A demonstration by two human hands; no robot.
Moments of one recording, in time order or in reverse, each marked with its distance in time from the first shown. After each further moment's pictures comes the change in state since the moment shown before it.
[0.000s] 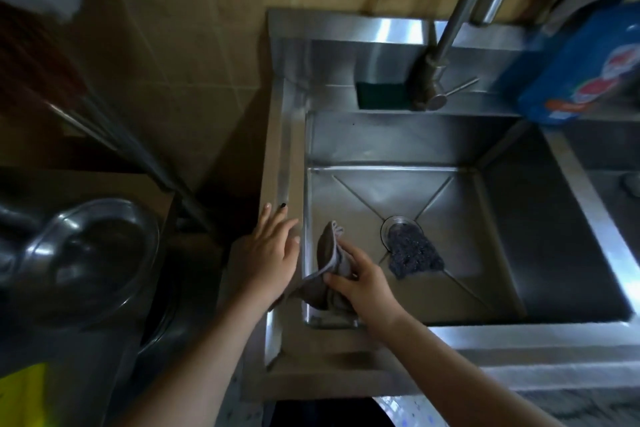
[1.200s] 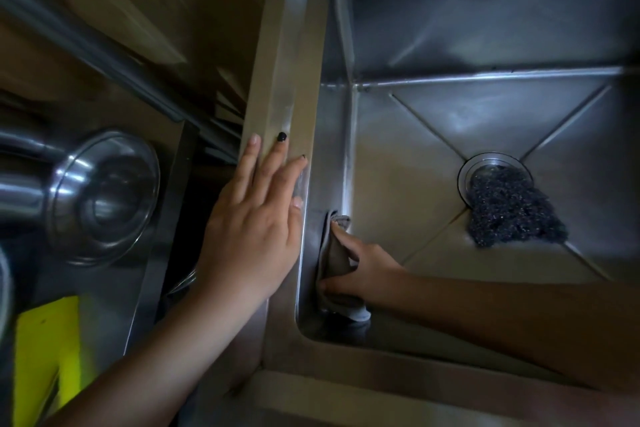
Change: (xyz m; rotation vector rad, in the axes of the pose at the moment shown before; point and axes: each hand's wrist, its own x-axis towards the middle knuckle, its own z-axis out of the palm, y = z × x) left_hand -0.004 0.010 0.011 0.492 0.098 0.079; right_hand 0.078 0.108 0.018 -0.238 -0.593 0.219
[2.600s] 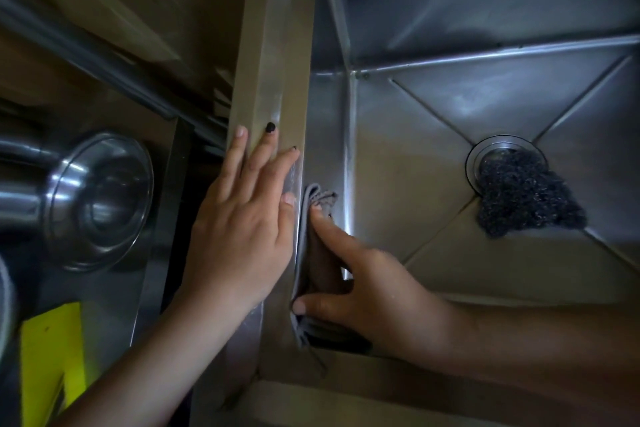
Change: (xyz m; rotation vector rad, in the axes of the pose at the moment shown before) left_hand 0.001 -0.002 -0.001 -0.041 -0.024 0.014; right_hand -0.054 -0.046 0.004 -0.088 0.078 -0.363
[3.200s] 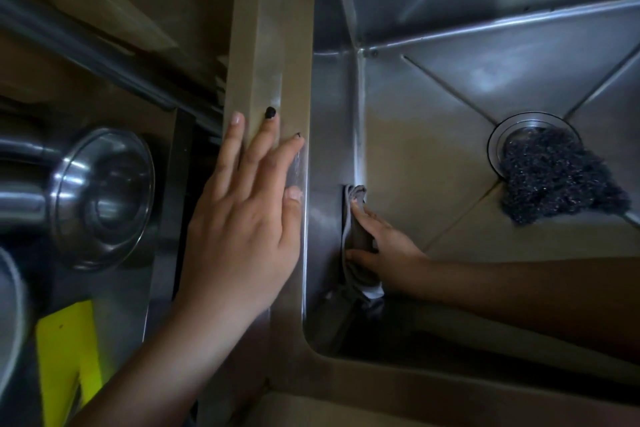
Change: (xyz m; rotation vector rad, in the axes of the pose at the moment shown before) left_hand -0.002 0.001 -0.001 -0.012 -0.003 0.004; right_hand 0.053 0.113 0.013 -0.127 -0.027 0.244
